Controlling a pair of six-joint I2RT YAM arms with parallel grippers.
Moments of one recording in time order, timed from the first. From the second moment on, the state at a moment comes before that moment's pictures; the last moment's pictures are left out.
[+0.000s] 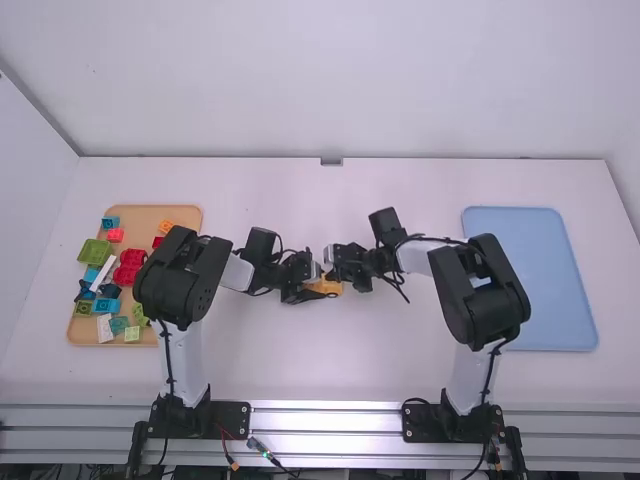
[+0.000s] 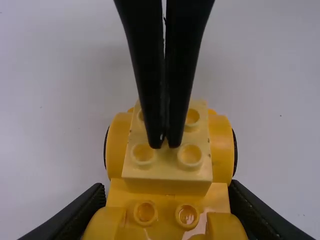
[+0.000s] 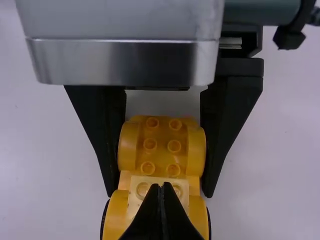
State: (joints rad) left arm -0.25 2.06 0.77 0.31 0.94 0.95; right arm 0.37 1.98 0.98 -0.21 -0.88 -1.17
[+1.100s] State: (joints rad) left arm -0.25 2.06 0.77 0.31 0.94 0.93; right arm 0.15 1.75 1.01 -0.50 -0.85 -1.15
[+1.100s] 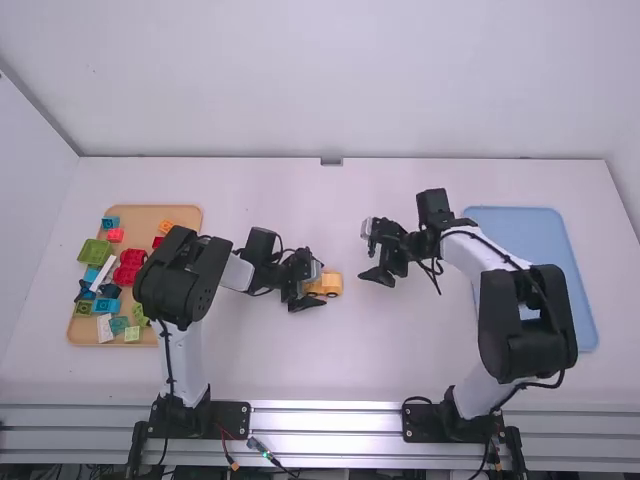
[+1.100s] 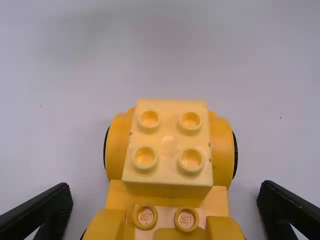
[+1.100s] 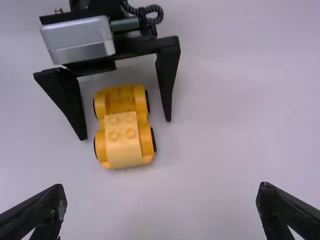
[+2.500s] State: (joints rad) left arm -0.24 1.78 0.78 0.01 0.74 0.85; right arm 0.10 1.75 0.95 -0.41 -0.84 -1.15
